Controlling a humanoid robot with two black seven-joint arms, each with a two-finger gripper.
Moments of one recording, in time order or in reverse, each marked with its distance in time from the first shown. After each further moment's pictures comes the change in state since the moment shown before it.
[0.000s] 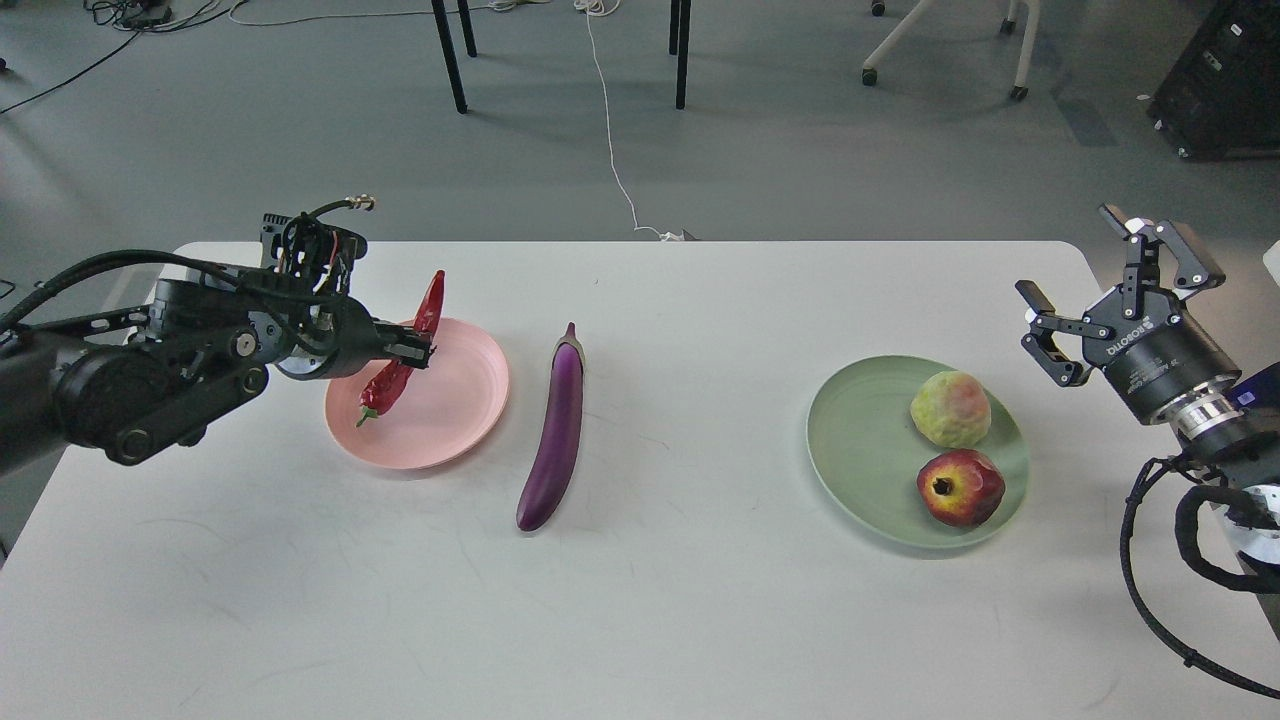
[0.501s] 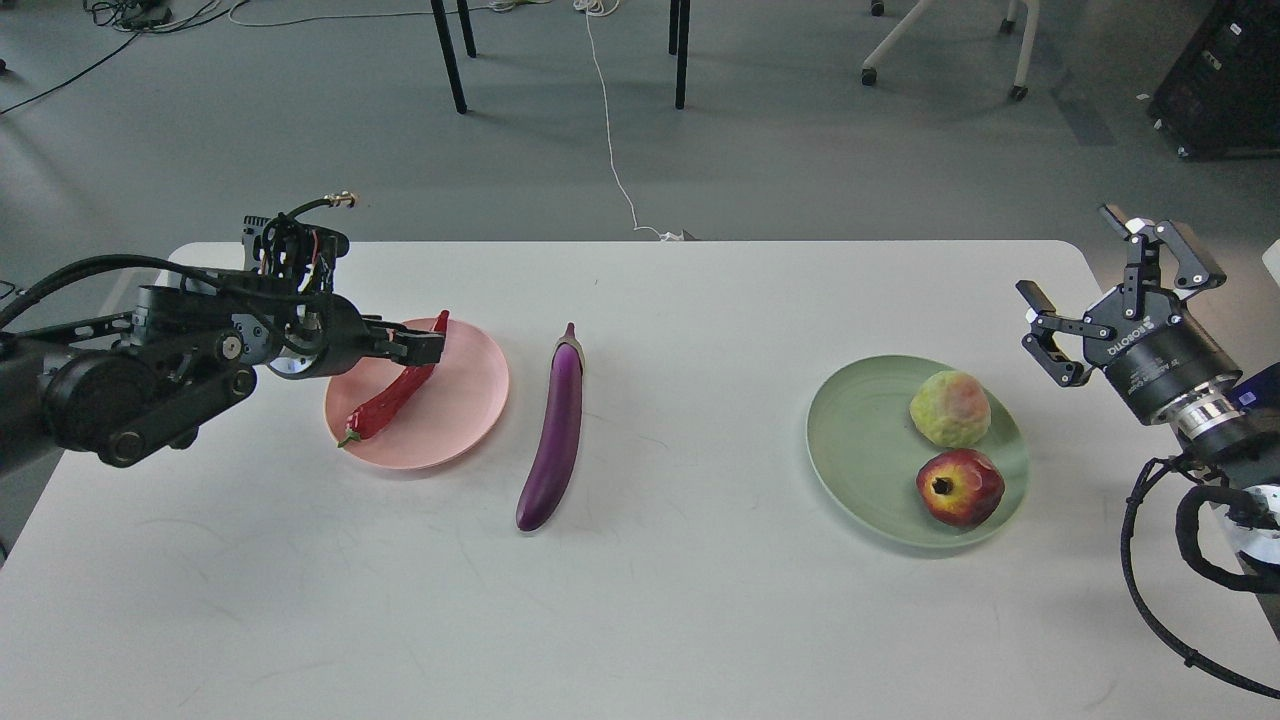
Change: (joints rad) left arm -0.010 0.000 -0.019 -0.045 -0.003 0.020 -0.029; right arm -0.001 0.000 0.001 -0.001 -0.001 0.000 0.000
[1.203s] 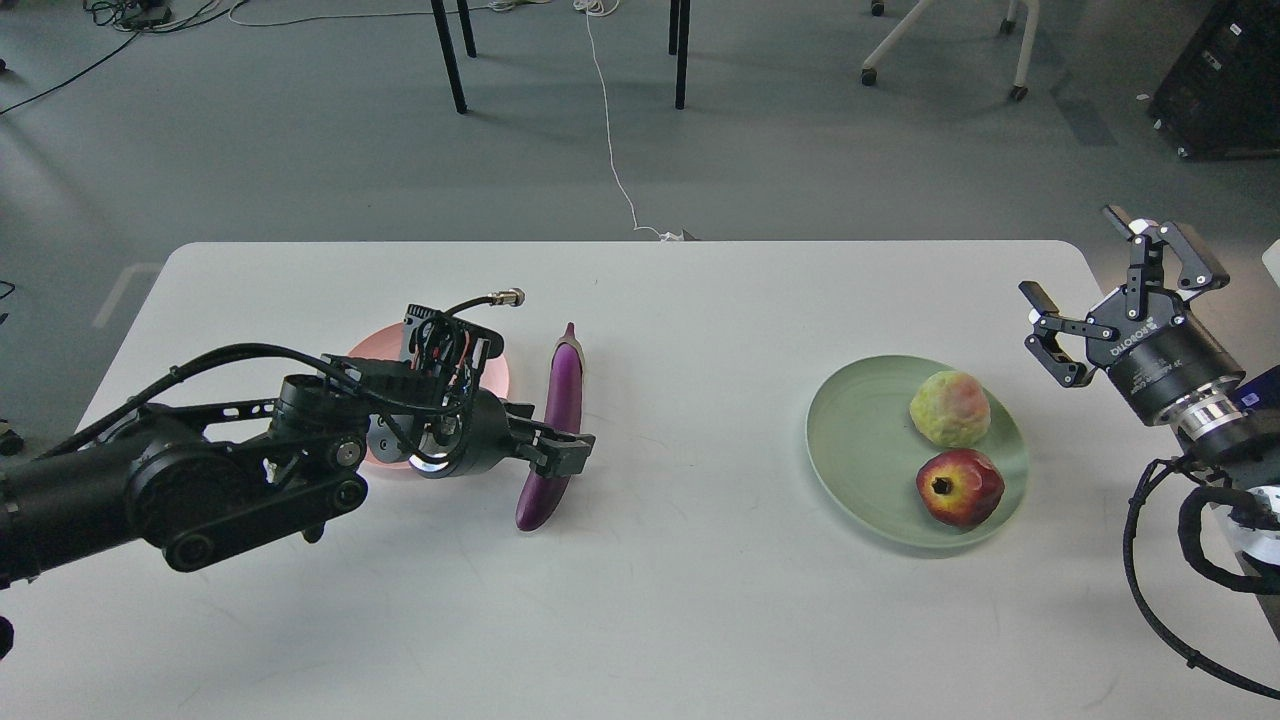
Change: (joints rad) left arm 0.123 -0.065 -0.016 -0.380 0.020 0.012 0.195; right arm -0.003 -0.003 0.003 0.000 0.000 0.000 0.000
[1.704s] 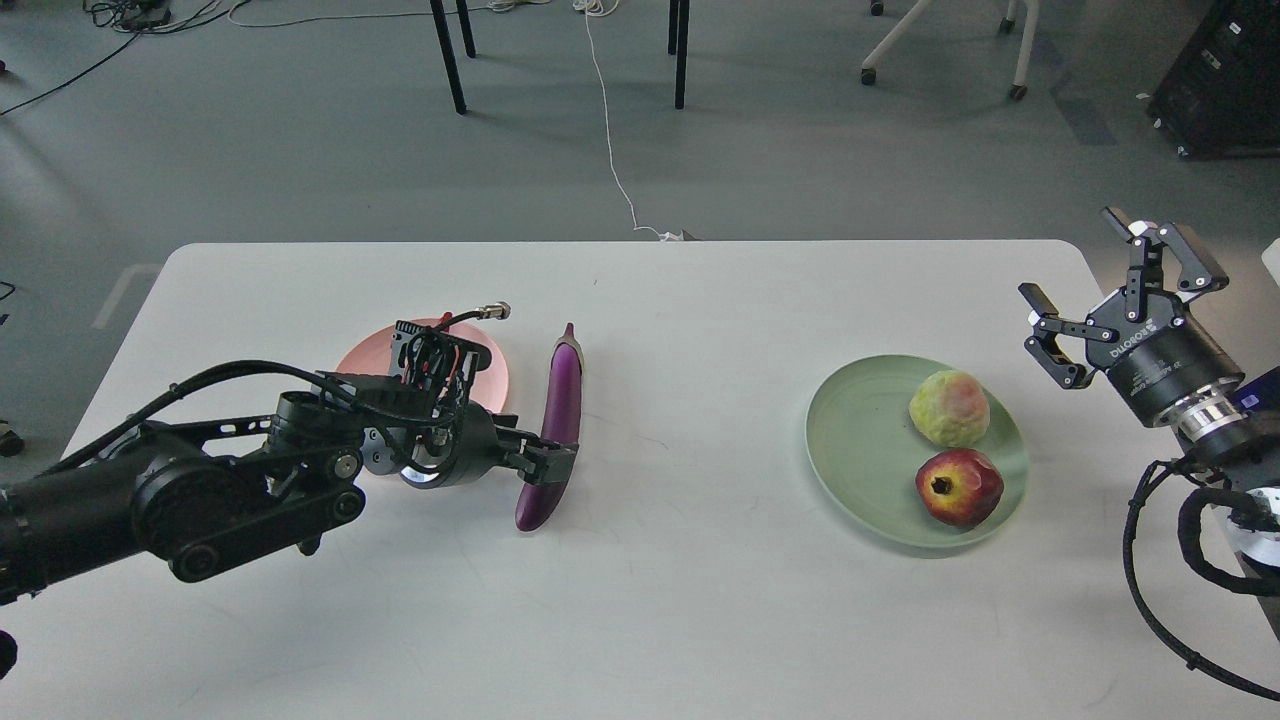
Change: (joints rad) left arm 0.030 -0.010 -0.004 0.047 0.007 0.016 0.006; right arm -0.003 0.001 0.000 0.000 0.000 0.000 0.000
